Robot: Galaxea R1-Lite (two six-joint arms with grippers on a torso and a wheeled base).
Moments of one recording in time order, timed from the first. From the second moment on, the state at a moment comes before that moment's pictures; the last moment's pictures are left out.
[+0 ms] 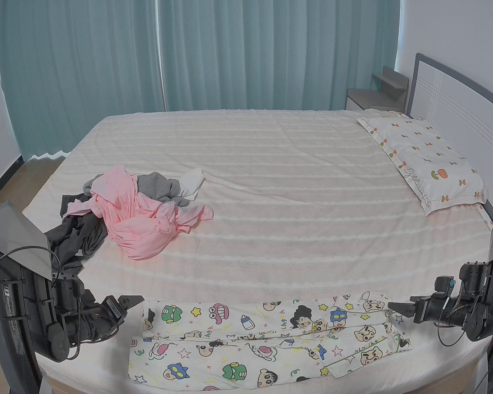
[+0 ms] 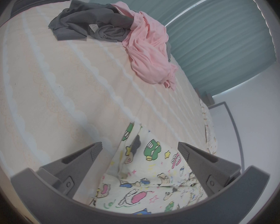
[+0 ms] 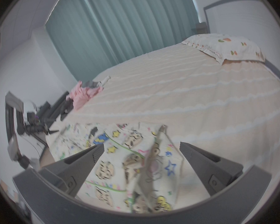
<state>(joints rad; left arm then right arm) 0.03 2.30 -0.07 -1.55 -0.33 -0.81 -0.14 2.24 -0.03 -1.55 0.55 0.11</state>
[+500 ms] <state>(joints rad) 0.02 2.28 -0.10 -1.55 -0.33 -0.88 0.09 2.32 -0.18 -1.55 0.53 0.38</state>
